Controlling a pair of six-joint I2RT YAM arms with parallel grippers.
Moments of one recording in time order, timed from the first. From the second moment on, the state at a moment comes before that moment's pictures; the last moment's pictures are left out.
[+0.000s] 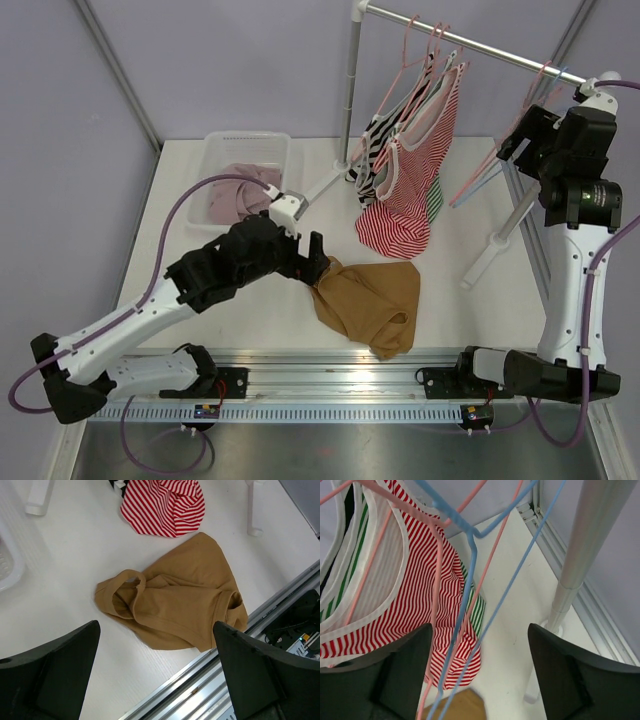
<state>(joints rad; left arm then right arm) -0.93 1.02 1.12 -0.61 -0.15 -0.37 -0.16 1.28 1.73 -0.82 0.09 0.30</state>
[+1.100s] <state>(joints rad) -1.17 1.89 1.17 -0.22 -0.18 -0.44 -0.16 0.68 1.48 -0.75 -0.44 0.36</state>
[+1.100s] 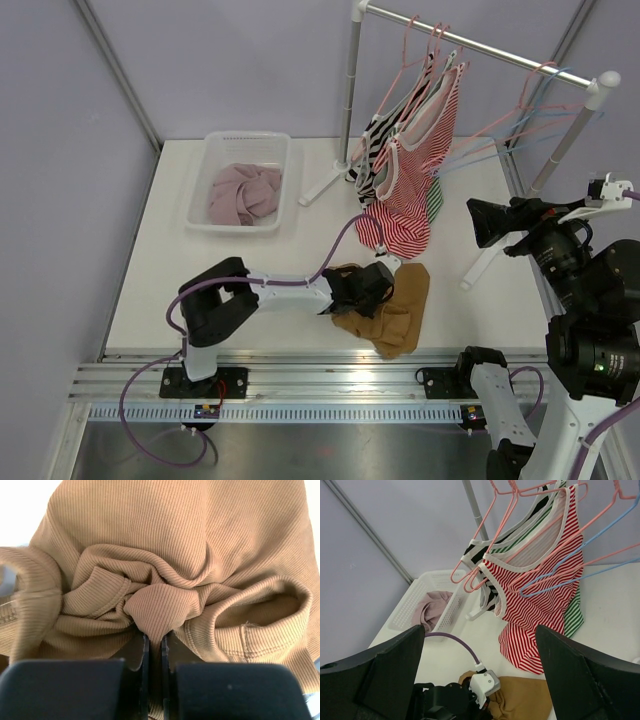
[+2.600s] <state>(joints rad) -0.16 1.96 2.33 -0.93 -0.19 -0.30 -0.16 0.69 1.50 -0.61 -0.53 0.39</state>
